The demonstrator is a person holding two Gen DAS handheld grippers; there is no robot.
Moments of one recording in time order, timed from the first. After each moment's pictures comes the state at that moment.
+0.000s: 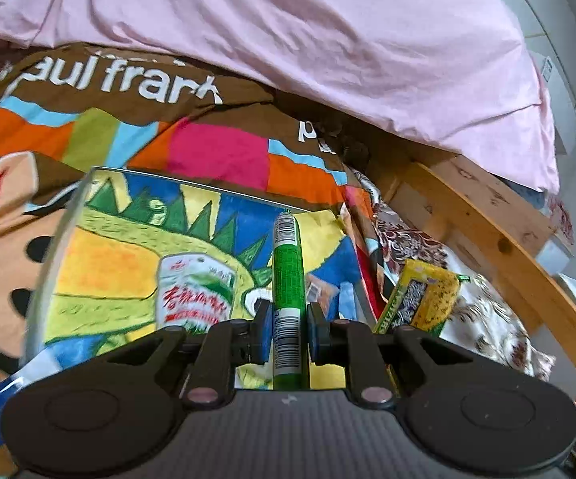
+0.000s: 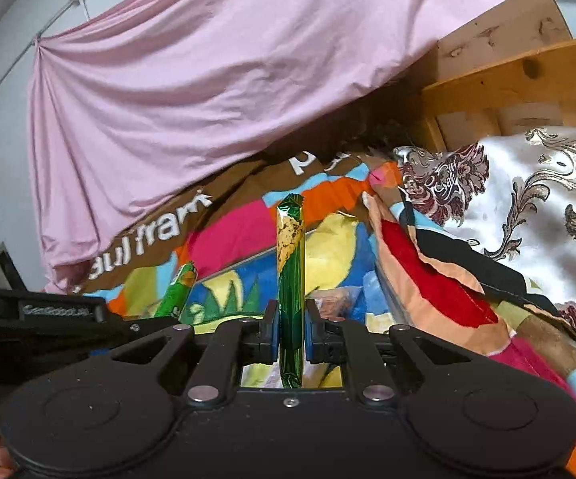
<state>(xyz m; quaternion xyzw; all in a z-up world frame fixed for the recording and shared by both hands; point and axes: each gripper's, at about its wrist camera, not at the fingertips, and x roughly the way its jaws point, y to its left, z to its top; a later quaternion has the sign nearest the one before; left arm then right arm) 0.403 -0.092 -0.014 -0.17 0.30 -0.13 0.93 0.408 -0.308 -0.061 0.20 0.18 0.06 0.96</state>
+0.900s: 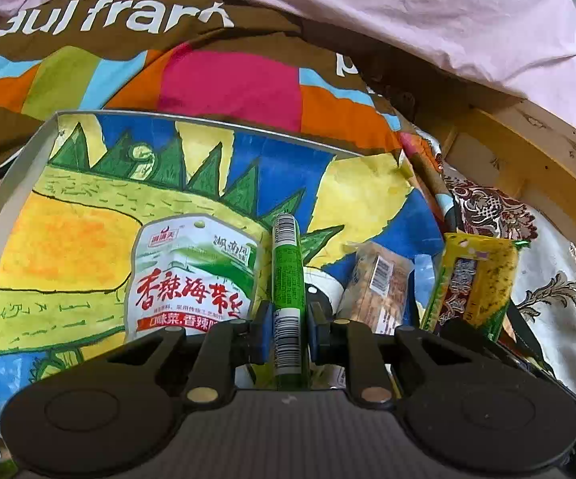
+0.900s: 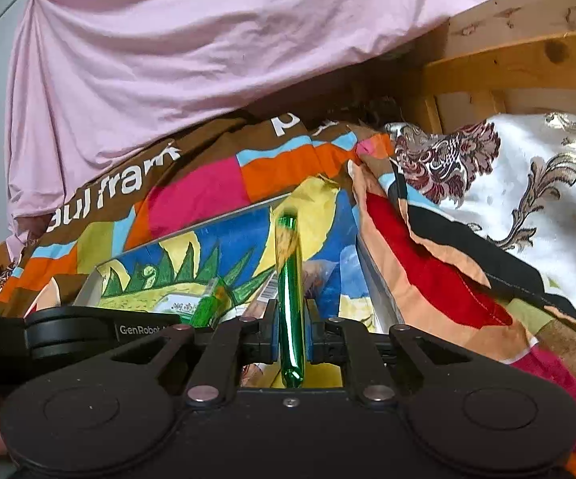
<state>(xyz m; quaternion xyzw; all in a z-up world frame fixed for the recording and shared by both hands) 0.480 -0.121 -0.091 -0.13 0.34 -0.09 0.93 0.446 -0.297 -0.090 0.15 0.22 0.04 0.96</state>
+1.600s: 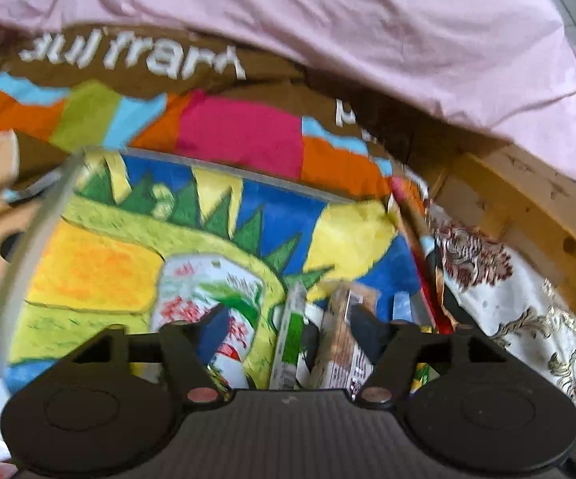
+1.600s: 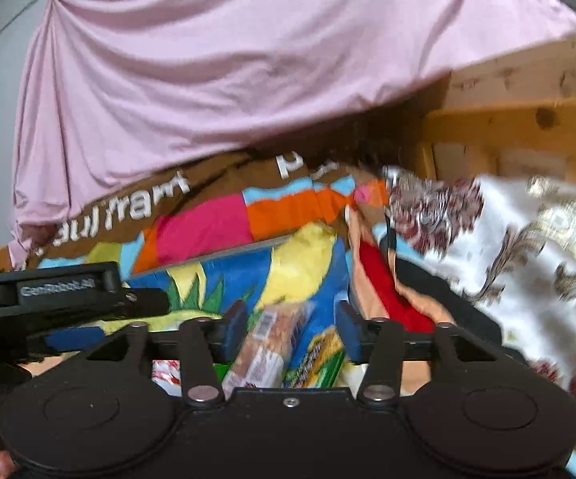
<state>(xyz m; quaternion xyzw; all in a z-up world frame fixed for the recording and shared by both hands) 0.450 -0.104 -0.053 -0.15 0.29 -0.08 0.94 0.416 -0.301 -0.048 0.12 0.17 0.03 0.98</state>
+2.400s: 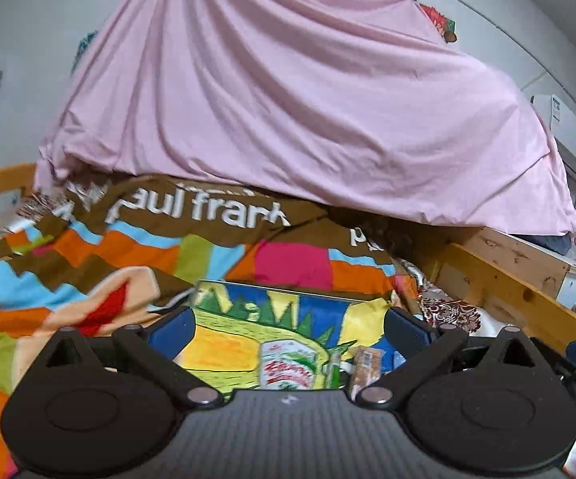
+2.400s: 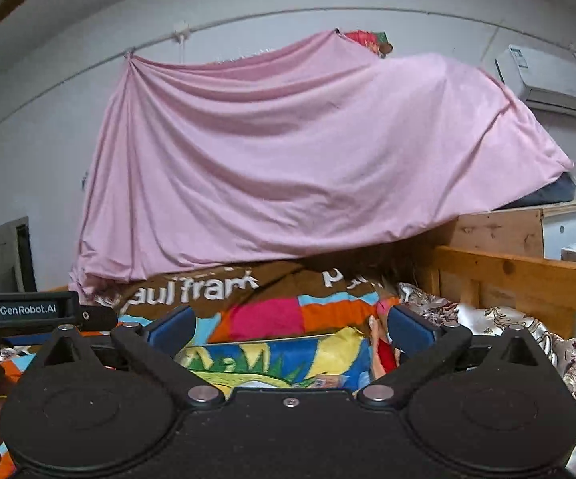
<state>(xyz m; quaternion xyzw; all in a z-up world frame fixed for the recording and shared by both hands) 0.279 -0.053 0.054 -0.10 0.15 -0.01 0.98 0.236 -0.263 0.050 0.06 0.04 0.06 1.00</state>
